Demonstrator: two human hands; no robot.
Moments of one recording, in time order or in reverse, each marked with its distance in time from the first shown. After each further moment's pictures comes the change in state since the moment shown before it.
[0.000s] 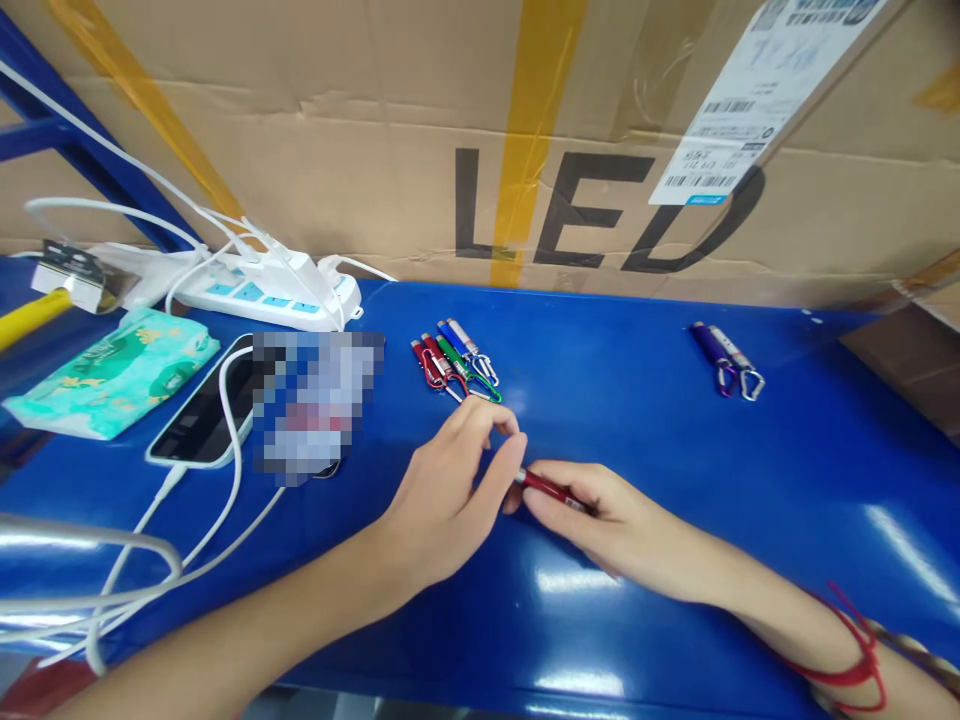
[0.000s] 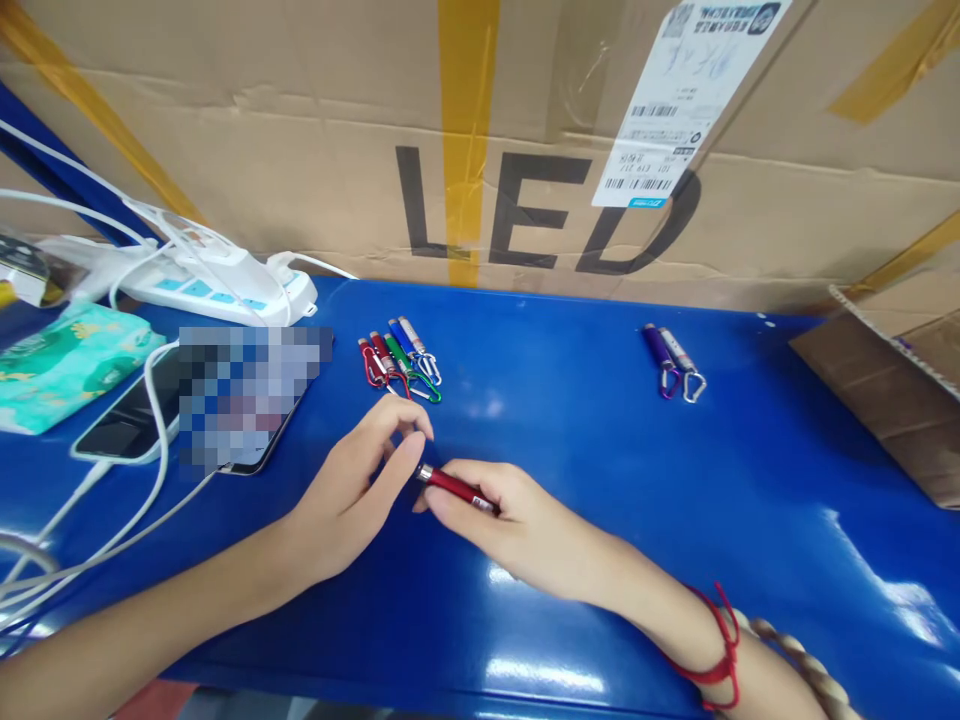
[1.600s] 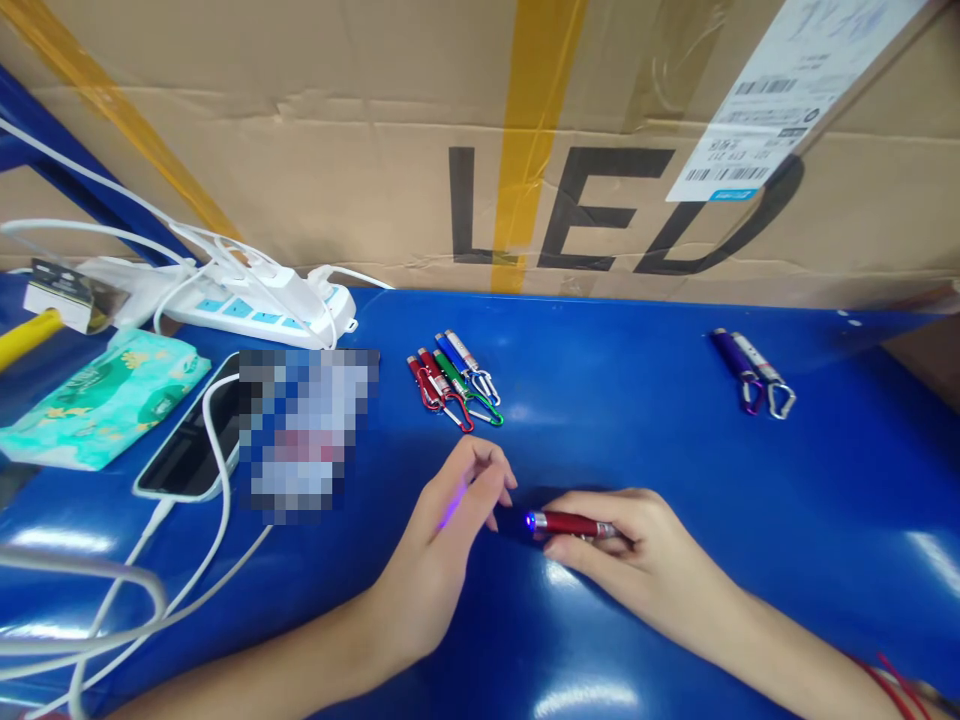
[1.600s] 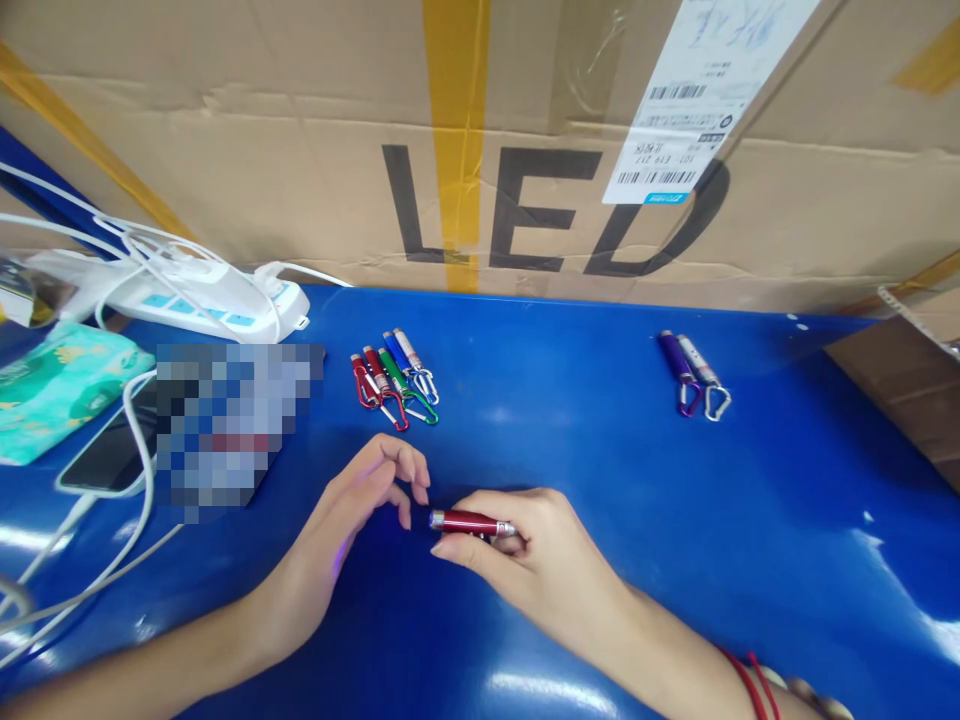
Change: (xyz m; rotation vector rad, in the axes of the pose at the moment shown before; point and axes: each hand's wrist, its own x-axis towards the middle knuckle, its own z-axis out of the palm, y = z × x) left_hand -0.001 -0.003 0.005 -0.592 -0.016 -0.300; right_hand -0.002 0.016 -0.008 -0.087 0.169 -0.023
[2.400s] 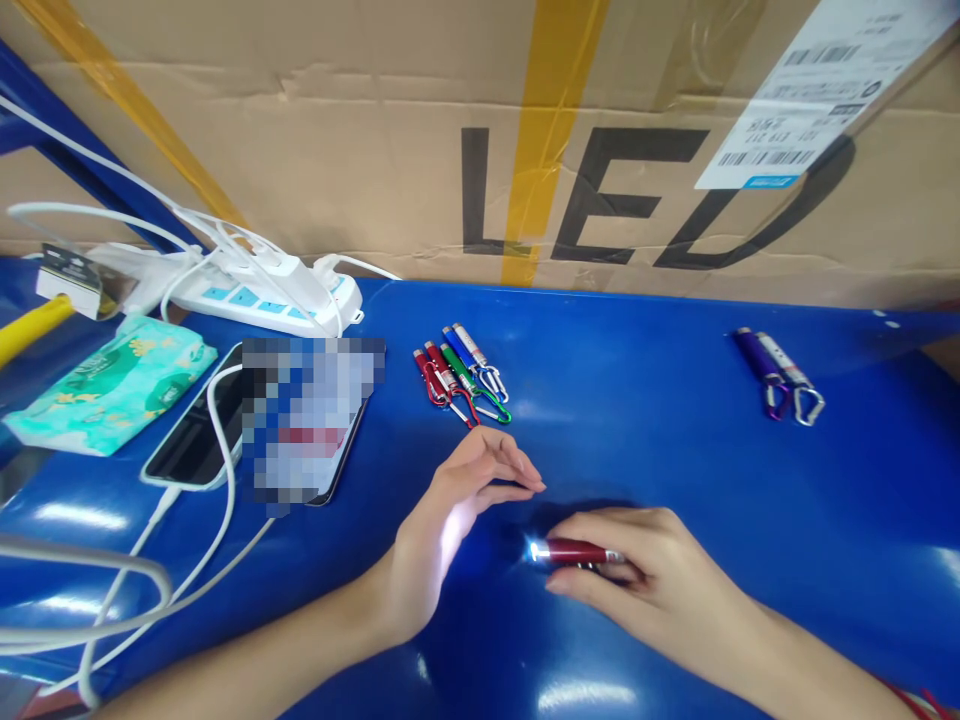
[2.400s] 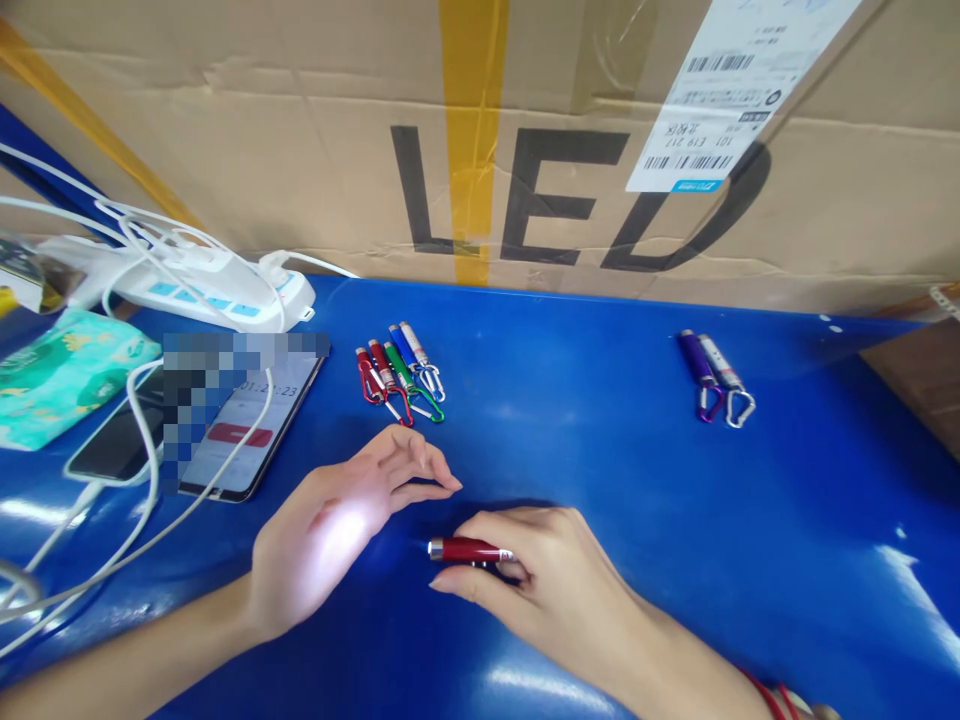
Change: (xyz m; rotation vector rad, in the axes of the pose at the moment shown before) left_hand 0.009 0.020 0.002 -0.395 -0.072 -0.158; right_hand -0.003 0.002 0.000 -0.287 0.007 -0.230
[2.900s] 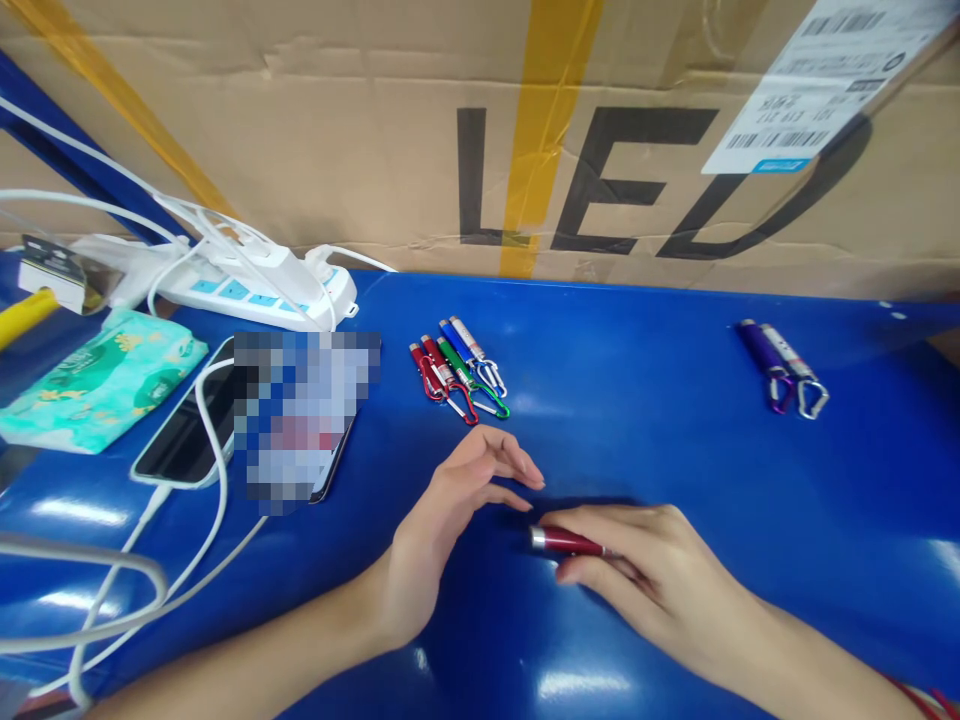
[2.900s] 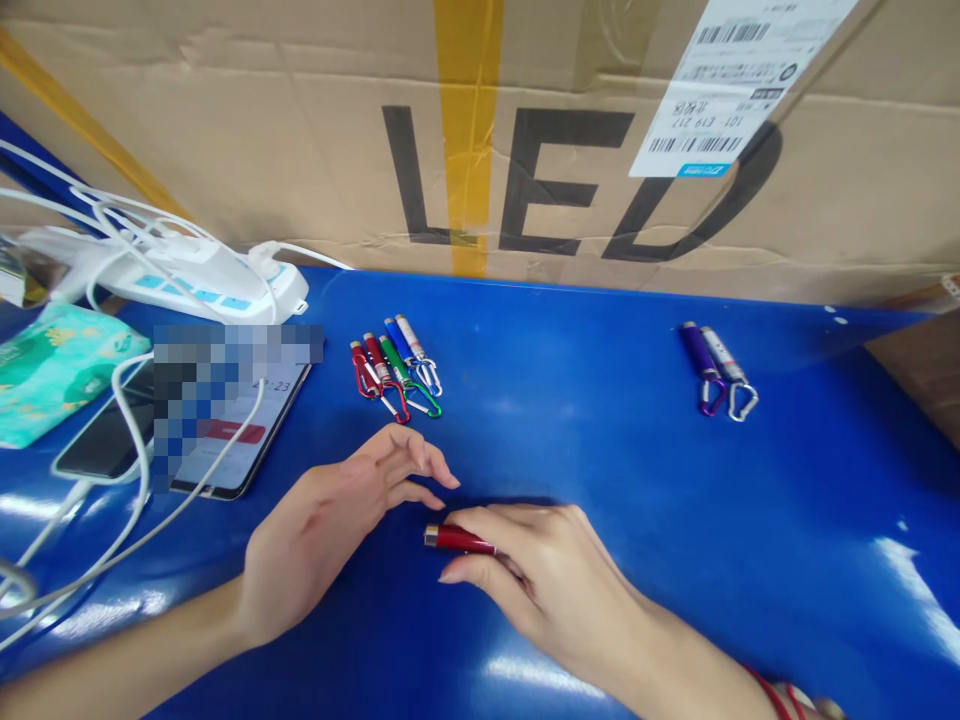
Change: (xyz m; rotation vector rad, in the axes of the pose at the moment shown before) left_hand -0.003 -0.003 -0.001 0.086 -0.035 0.023; right_hand -0.002 -0.001 -0.002 -0.016 0.061 -0.080
